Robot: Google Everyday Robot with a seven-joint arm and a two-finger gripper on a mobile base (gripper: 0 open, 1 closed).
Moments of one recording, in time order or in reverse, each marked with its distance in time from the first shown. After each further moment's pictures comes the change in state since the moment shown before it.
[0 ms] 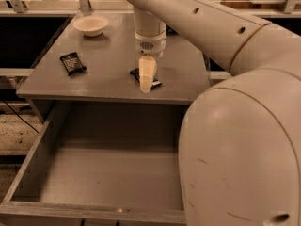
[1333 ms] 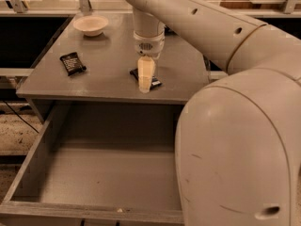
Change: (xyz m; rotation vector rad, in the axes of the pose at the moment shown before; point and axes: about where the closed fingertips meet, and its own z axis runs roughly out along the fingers) arm -0.008 -0.002 0.006 -0.013 -0.024 -0.037
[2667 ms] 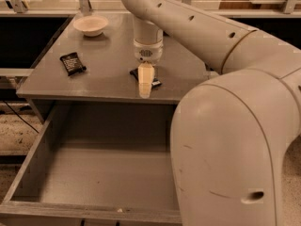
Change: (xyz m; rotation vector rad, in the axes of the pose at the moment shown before) arm -0.004 0.005 0.029 -0.072 -0.007 -0.056
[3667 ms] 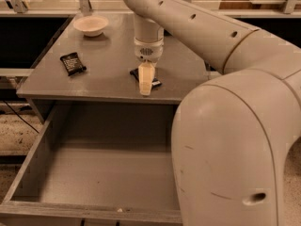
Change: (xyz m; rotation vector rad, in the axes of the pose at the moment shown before) arm 0.000 0.000 0.001 -0.002 -0.001 -0.001
